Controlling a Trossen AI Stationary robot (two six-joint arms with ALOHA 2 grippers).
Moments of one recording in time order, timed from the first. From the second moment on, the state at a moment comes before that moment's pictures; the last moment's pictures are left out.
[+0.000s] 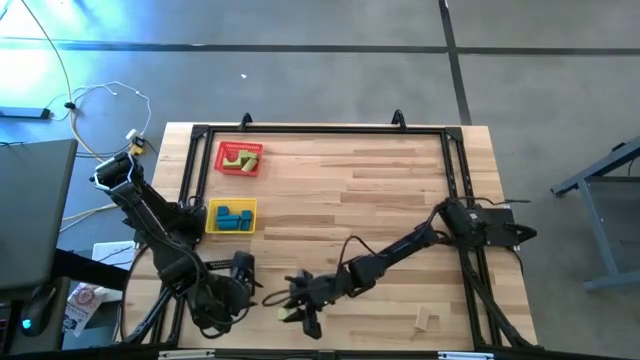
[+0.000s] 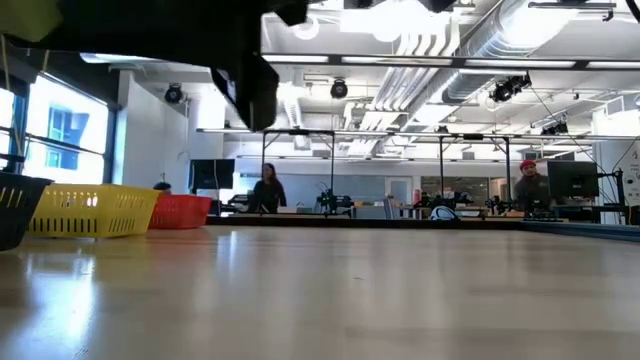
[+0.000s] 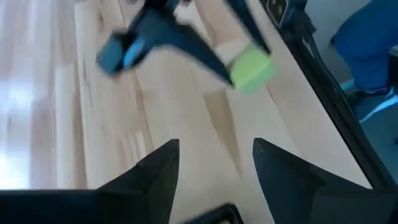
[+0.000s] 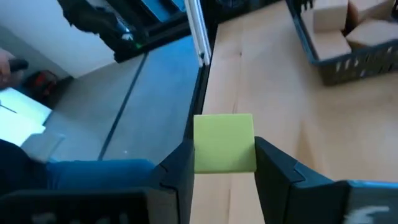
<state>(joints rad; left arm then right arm) -0.79 1.43 0.99 -0.57 -0.52 -0.40 0.44 2.21 1.54 0.24 -0.04 0.54</state>
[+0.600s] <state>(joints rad) -0.79 1.43 0.99 -0.46 -0.56 -0.22 0.35 2.21 1.55 0.43 -0.14 0.61</state>
